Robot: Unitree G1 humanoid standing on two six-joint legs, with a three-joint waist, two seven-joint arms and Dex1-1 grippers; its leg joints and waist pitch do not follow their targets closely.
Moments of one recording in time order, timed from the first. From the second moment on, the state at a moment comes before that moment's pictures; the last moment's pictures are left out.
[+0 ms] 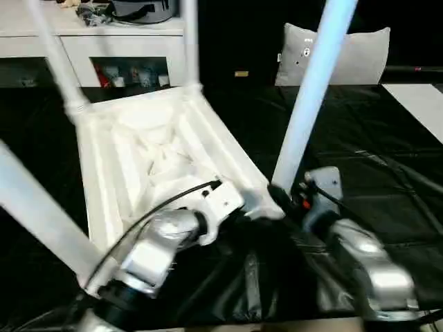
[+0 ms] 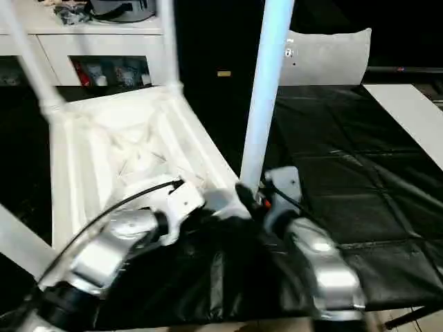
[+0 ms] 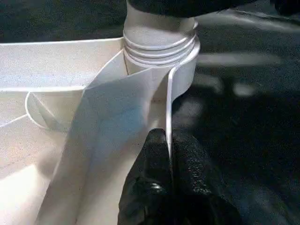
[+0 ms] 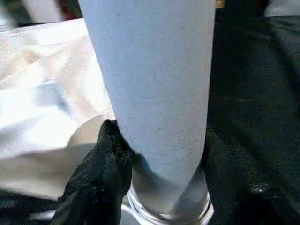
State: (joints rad) left arm -0.32 0.12 -0.38 0.06 0.12 0.52 -0.66; right arm -0.11 -0.08 0.01 -0.15 0.14 0.50 0.30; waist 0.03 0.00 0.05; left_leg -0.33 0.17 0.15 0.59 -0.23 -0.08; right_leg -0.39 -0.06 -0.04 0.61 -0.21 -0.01
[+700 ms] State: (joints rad) left arm -0.32 0.32 -0.43 0.04 0.05 0.32 -0.93; right arm -0.07 -0.50 0.01 -0.14 0.29 0.38 0.91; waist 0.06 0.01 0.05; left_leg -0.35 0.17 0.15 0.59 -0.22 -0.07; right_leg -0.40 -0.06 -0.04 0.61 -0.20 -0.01
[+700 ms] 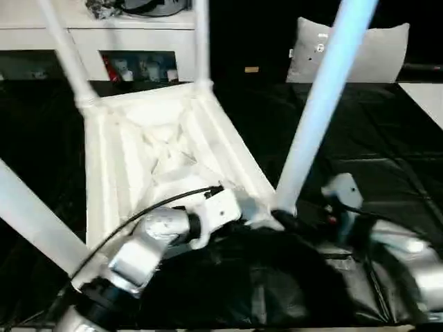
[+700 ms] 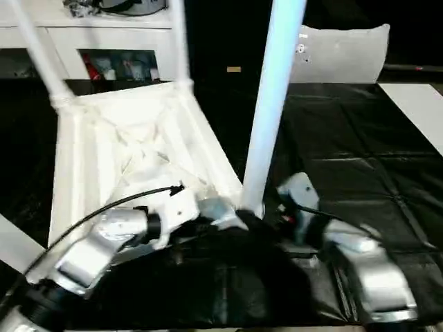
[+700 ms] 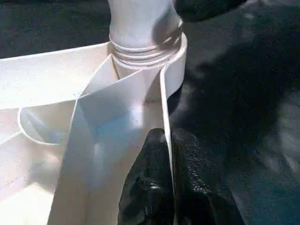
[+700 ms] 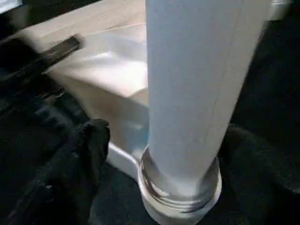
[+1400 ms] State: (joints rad) left arm -0.36 0.49 -0.49 0.07 -0.02 0.14 -1.26; right arm -0.12 -0.67 0.12 -0.05 0.38 0.34 1.34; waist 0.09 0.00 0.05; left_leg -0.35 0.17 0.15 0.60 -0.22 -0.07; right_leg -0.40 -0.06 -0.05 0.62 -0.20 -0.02
